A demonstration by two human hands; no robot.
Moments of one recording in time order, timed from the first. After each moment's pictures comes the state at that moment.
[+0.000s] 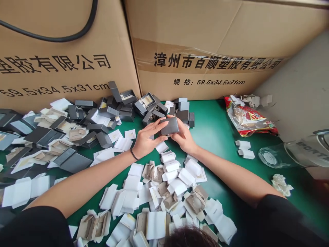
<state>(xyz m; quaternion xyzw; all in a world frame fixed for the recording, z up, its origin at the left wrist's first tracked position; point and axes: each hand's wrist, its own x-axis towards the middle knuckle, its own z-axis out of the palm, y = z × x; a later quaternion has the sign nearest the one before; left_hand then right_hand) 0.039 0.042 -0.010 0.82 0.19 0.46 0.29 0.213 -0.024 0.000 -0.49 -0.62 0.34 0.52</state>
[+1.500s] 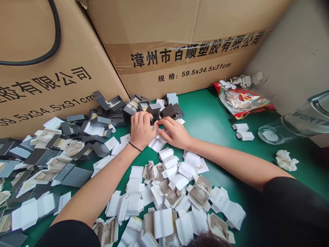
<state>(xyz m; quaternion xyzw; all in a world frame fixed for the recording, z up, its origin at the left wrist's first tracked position) 0.062 0.065 0.003 0.88 0.33 0.31 -0.10 0.212 -0.026 -0.002 -0.57 -0.74 0.01 0.35</state>
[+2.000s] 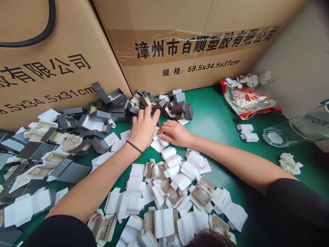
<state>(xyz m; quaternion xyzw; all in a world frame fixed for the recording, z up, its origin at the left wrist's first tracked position) 0.064 0.036 0.048 0.91 0.40 0.03 -0.07 0.218 -0.016 -0.014 -0.49 -0.82 0.10 0.29</state>
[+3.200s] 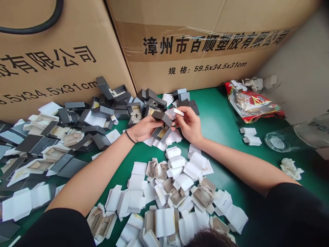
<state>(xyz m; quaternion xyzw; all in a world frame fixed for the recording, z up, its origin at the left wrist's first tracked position) 0.053 0.074 0.018 0.47 0.23 0.12 0.84 0.216 -0.018 -0.011 -0.55 -0.50 0.23 0.62</state>
